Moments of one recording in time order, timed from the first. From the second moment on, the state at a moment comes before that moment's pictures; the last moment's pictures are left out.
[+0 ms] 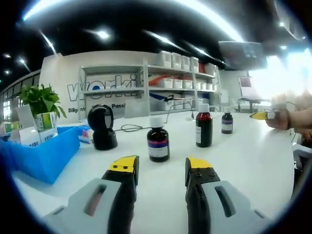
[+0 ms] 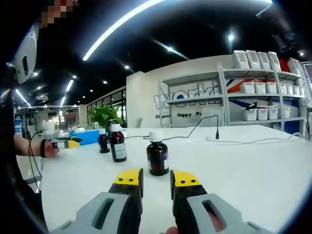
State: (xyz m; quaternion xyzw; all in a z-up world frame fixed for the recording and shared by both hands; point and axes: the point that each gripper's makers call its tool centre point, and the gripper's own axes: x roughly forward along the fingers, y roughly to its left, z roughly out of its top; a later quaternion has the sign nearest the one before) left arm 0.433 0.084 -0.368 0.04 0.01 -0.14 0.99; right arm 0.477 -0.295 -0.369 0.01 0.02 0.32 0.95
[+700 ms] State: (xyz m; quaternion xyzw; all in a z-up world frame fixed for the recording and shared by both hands) left arm 0.433 0.087 -0.368 0.04 0.00 -0.13 0.99; right arm 0.481 -0.294 -0.373 0.00 0.03 0.33 0.95
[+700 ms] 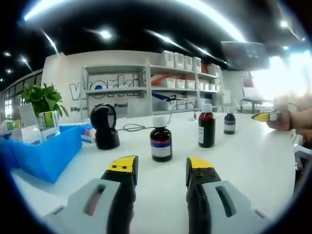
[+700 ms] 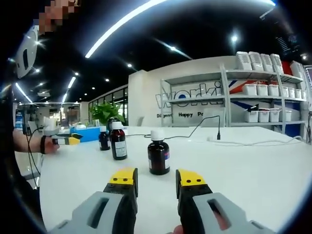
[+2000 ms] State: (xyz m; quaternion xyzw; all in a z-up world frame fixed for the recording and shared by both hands) left arm 0.432 0.085 -0.367 0.05 0.00 -0.14 0.99; right arm 0.500 -0.261 -0.343 -0.06 0.07 0.37 0.92
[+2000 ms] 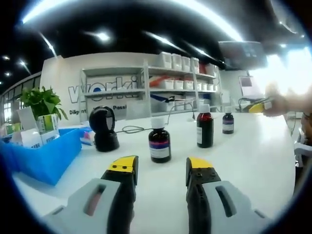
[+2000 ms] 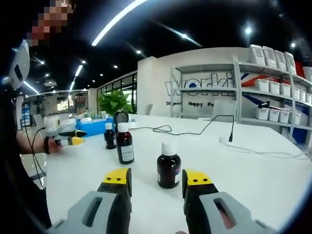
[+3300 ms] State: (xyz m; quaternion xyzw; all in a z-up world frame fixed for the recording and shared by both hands) left arm 0.436 0.084 -0.374 0.07 0.02 -0.13 0.99; right arm 0.568 -0.213 -0.383 -0.15 0.14 0.63 0.74
